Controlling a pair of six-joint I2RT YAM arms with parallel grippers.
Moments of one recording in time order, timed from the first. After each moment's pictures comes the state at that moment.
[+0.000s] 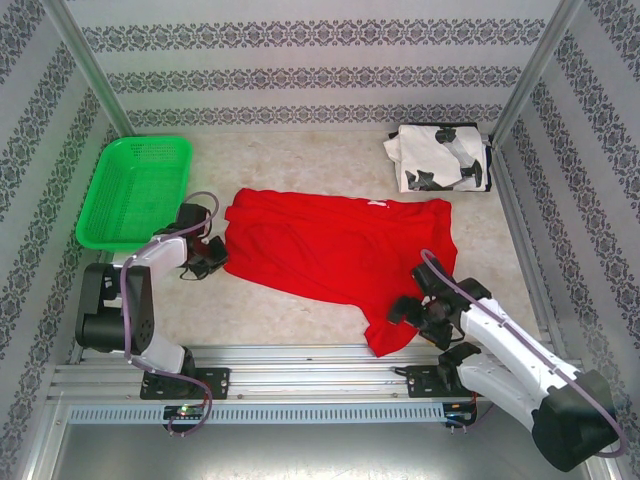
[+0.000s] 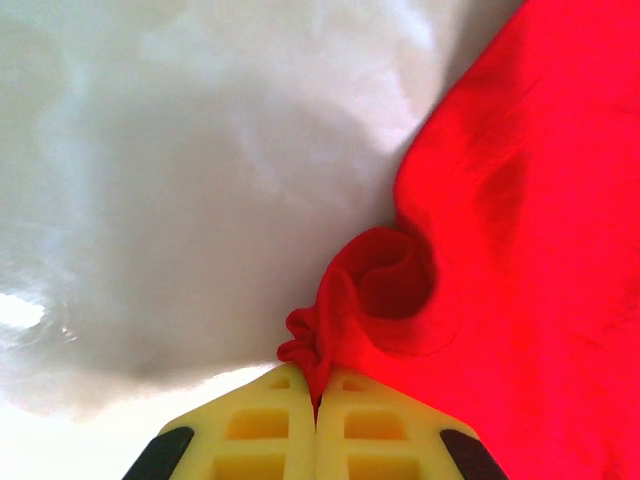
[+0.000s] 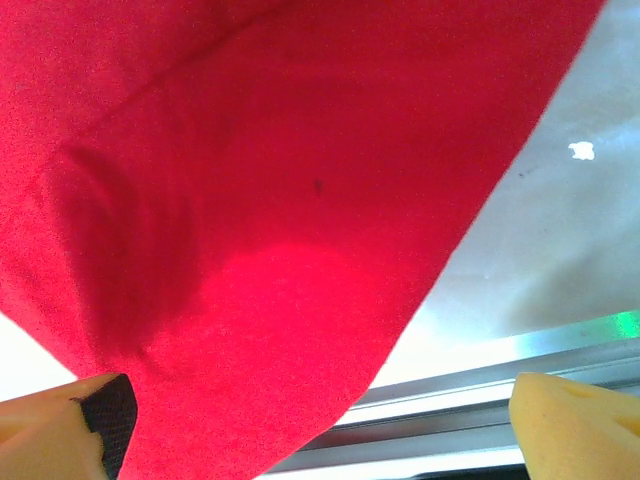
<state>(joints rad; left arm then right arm) -0.01 1.53 0.80 -0.49 0.20 -0.66 0.42 0.90 0.49 -1.01 -0.19 0.93</state>
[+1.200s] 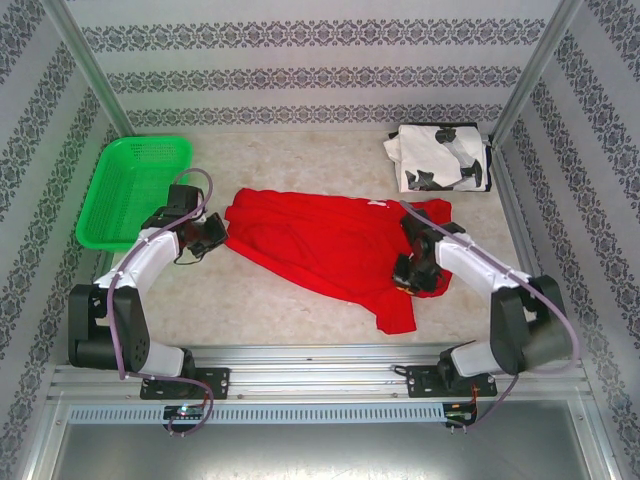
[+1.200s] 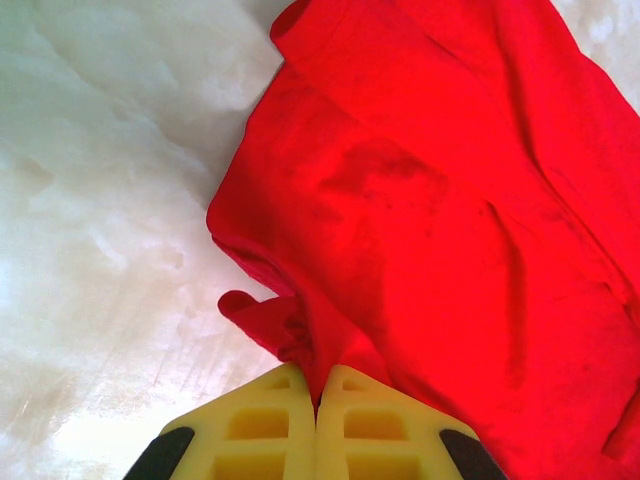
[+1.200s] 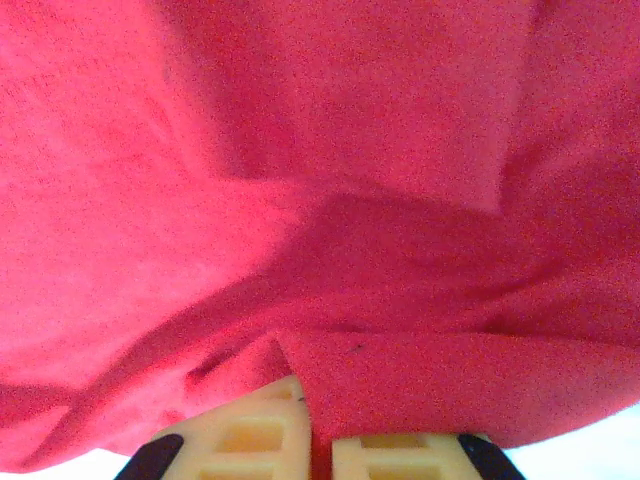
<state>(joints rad) -0.01 1.42 0.93 -0.55 0.26 -0.59 0.28 1.45 0.86 -0.93 -0.16 0.71</state>
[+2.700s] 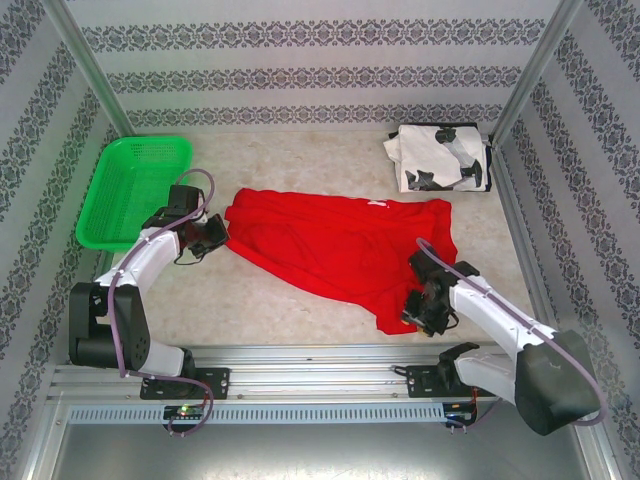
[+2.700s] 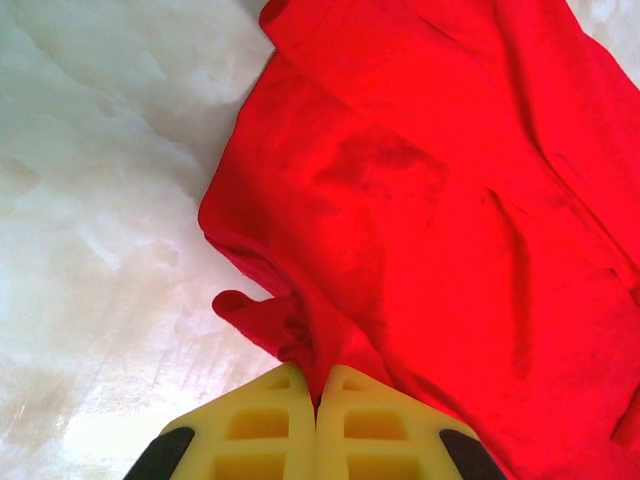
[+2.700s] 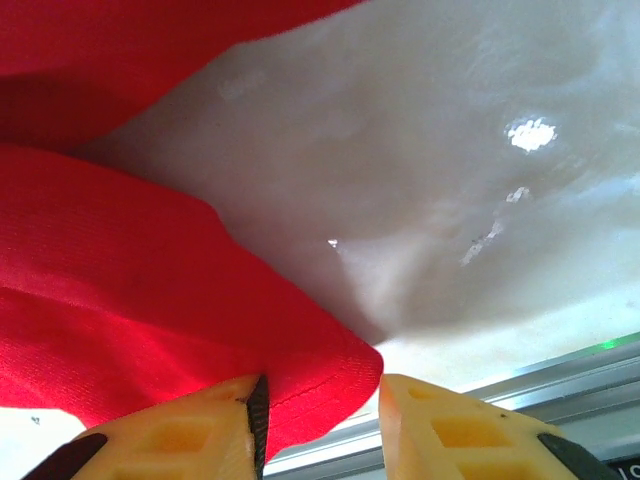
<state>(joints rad) -0.01 1.43 0.92 -0.55 0.27 -0.56 0.35 1.12 0.56 -0.99 -0.16 0.94</state>
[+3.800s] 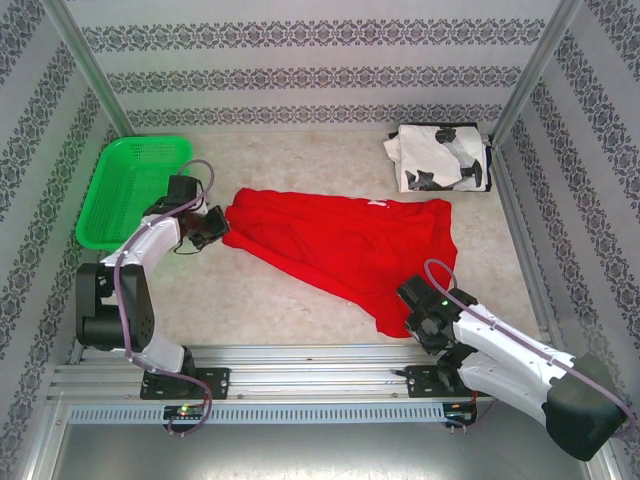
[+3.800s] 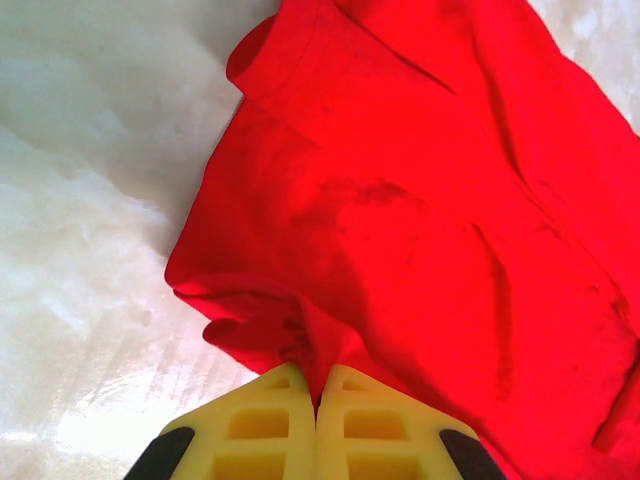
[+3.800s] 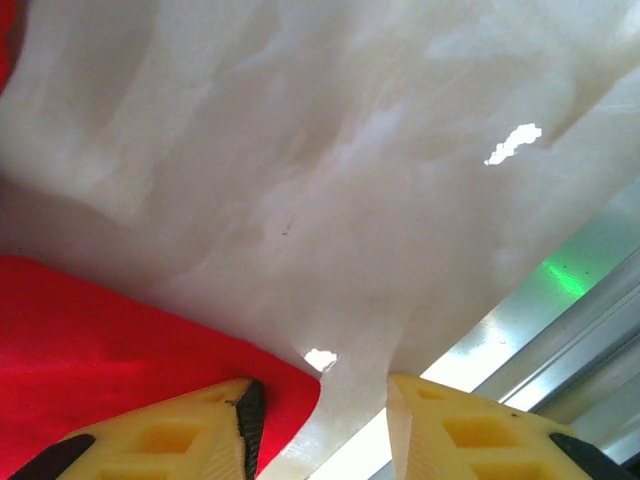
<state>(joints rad) 0.02 1.55 1.02 -0.55 0.34 -0.52 0.61 0.91 0.39 -0.97 0.08 1.56</state>
